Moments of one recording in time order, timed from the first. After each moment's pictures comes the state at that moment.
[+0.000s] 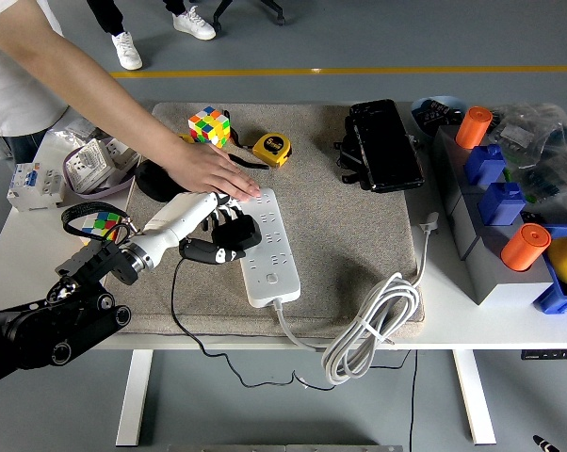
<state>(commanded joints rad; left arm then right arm) -0.63 0.32 -0.44 -0.93 1.54 0.42 -0.25 0.05 -0.29 0.65 0.37 -0.09 0.02 -0.03</state>
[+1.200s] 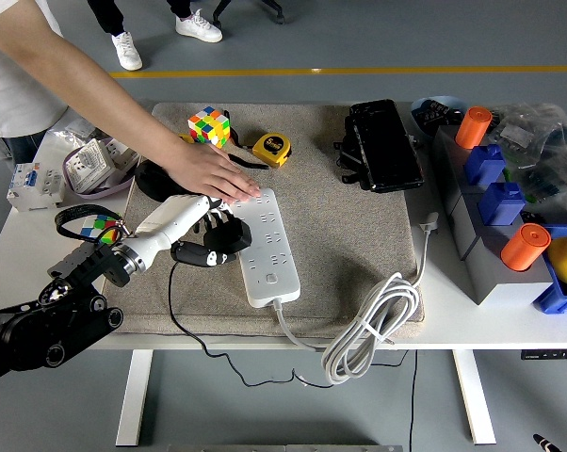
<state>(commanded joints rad) -0.62 0.33 -0.43 -0.91 1.56 0.42 -0.26 0.05 -0.29 0.65 0.37 -0.09 0.02 -0.03</state>
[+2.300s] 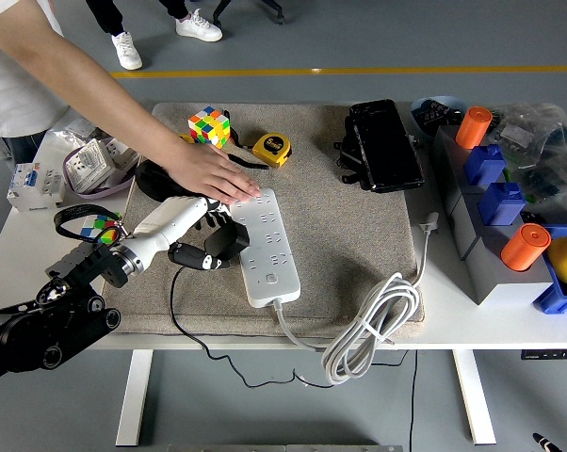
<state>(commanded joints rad) -0.61 0.34 -0.45 -0.92 1.58 0.40 -0.24 0.05 -0.29 0.65 0.38 -0.09 0.02 -0.02</state>
